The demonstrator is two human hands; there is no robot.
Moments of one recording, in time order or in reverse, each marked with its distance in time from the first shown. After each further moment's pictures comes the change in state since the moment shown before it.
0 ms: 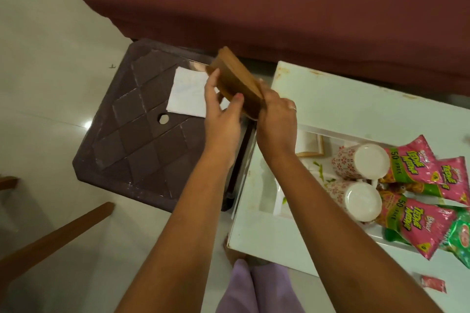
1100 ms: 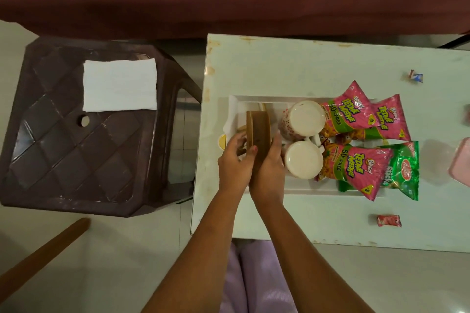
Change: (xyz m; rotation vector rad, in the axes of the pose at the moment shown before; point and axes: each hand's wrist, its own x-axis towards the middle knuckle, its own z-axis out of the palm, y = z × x) left_hand -0.083 -0.147 0.086 0.482 -0.236 -0.159; right_hand -0.119 0.129 -0.020 0.310 -0.022 0.548
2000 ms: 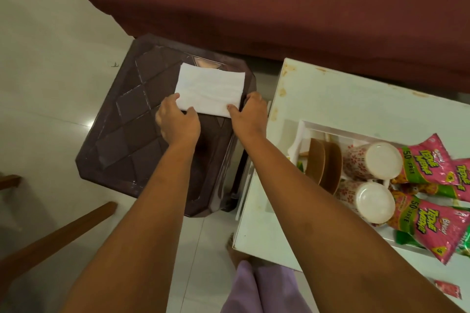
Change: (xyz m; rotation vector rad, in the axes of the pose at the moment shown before) left_hand 0.089 0.027 -0.231 0.196 0.686 -0.060; right_hand 0.057 -0.164 0.140 -0.097 -0.103 -0.243
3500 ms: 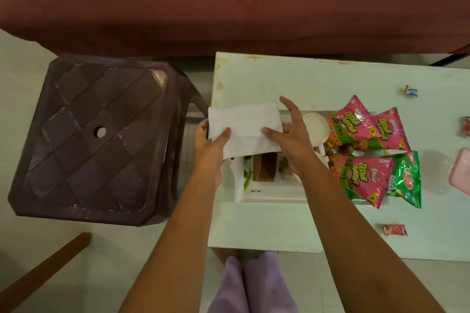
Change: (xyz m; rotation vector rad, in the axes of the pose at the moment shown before) left_hand -0.160 0.041 0.078 -0.628 -0.618 -0.286; right_hand -0.037 0.145 -0.166 0.575 -0.035 0.183
